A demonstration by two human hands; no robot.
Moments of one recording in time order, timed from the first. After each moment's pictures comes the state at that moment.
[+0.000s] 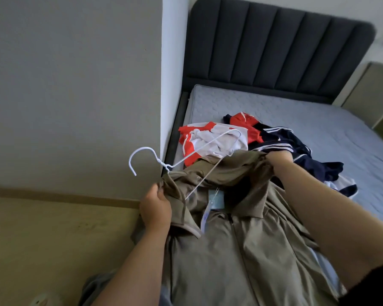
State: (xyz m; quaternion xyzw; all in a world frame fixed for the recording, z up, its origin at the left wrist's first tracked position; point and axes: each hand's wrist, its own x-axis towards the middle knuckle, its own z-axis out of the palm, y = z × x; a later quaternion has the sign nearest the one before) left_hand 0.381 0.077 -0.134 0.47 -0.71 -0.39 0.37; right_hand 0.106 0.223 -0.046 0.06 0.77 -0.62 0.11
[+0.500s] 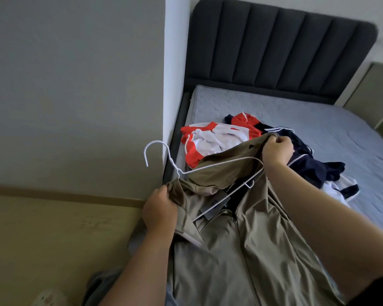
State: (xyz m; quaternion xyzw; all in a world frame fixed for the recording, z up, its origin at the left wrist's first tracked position) left_hand 0.390 0.085 -0.132 0.45 -0.79 -0.29 0.28; right_hand 0.136 0.208 -0.032 0.00 0.82 -0.56 -0.13
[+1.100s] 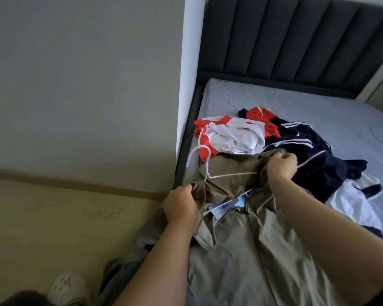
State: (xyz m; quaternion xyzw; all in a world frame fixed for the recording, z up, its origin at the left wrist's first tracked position) left_hand 0.382 0.088 -0.144 0.44 -0.86 -0.21 0.17; right_hand 0.169 0.200 -0.080 0.06 0.82 -0.56 -0.09
